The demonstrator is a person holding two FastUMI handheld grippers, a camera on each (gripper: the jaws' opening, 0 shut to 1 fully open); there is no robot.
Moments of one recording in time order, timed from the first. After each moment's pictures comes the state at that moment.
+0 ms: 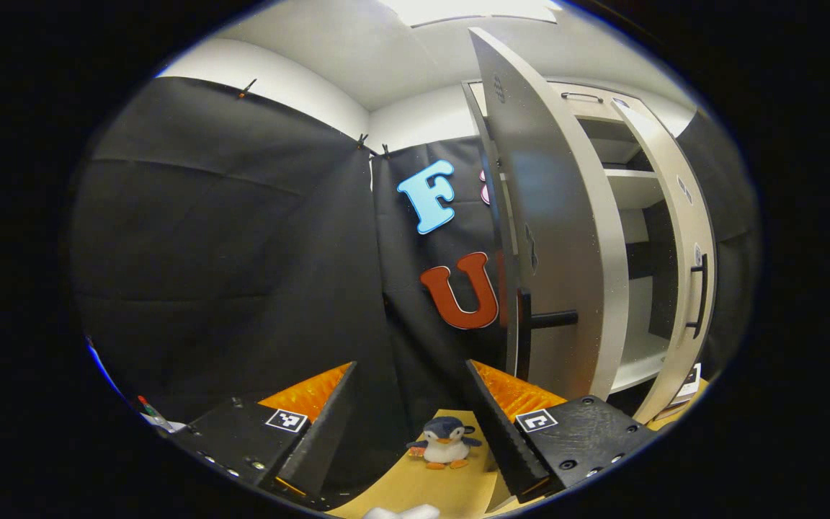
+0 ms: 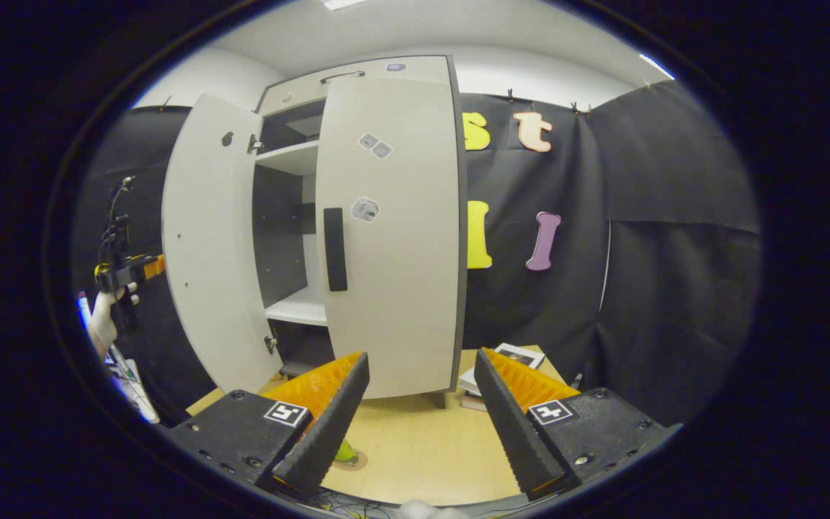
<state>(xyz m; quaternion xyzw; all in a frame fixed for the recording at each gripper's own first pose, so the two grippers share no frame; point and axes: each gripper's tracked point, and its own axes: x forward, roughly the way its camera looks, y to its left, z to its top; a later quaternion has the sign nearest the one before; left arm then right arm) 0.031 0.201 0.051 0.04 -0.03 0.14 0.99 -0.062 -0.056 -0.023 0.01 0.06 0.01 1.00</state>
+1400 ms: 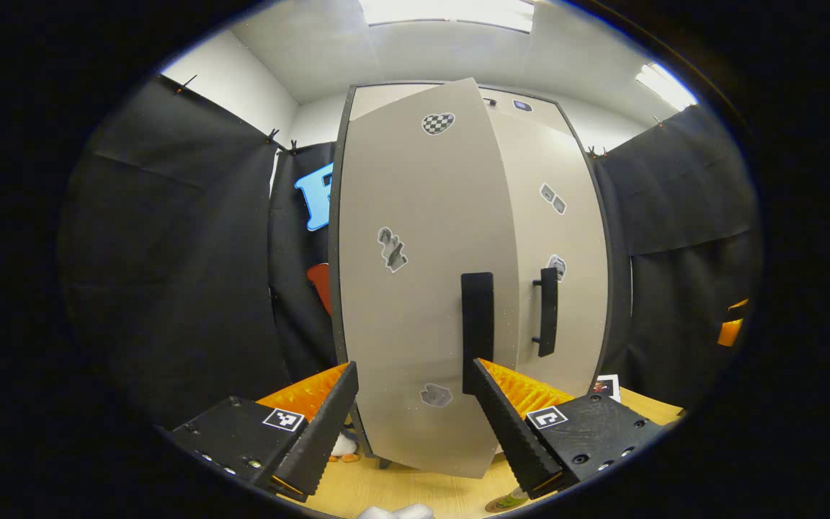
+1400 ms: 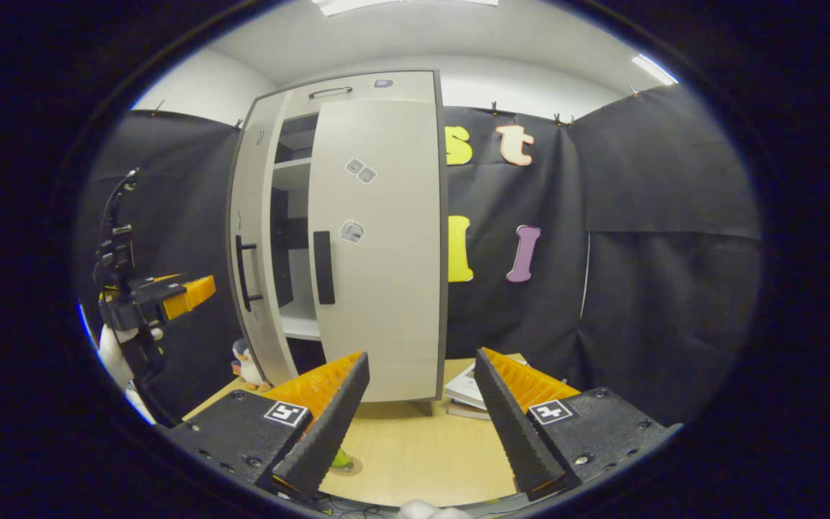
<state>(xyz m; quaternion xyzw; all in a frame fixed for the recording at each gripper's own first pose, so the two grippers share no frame) 0.026 0.003 0.034 0.03 -0.02 -0.04 1.00 -0.080 -0.061 0.006 0.02 0.03 -0.02 1.00</state>
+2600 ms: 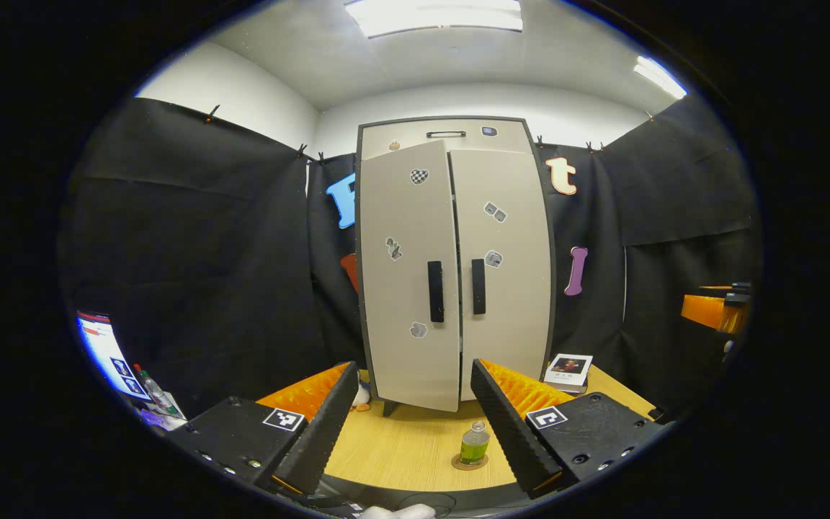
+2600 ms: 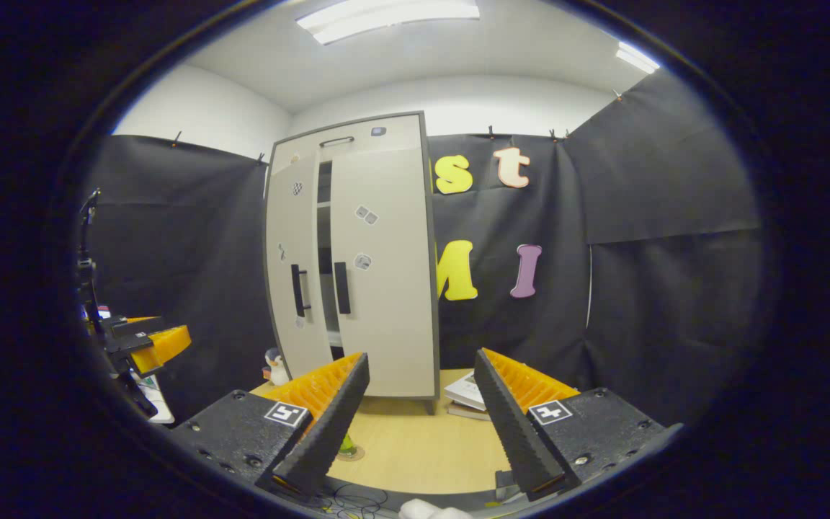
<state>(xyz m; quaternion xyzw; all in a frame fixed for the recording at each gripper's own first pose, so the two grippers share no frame) -0.210 -0.081 0.037 0.04 0.00 0.03 1.00 -0.210 -0.127 0.017 0.03 -0.01 0.03 1.00</state>
